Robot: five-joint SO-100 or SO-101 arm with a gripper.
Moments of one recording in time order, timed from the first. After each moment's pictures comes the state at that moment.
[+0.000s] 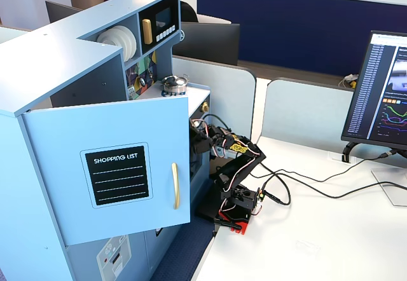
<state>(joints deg) -43.5 144.8 108.6 37.1 -110.8</state>
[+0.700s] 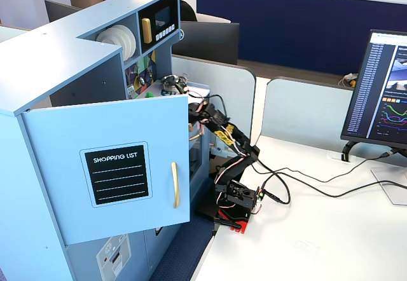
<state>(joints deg) -4.7 125.9 85.1 37.6 -99.0</state>
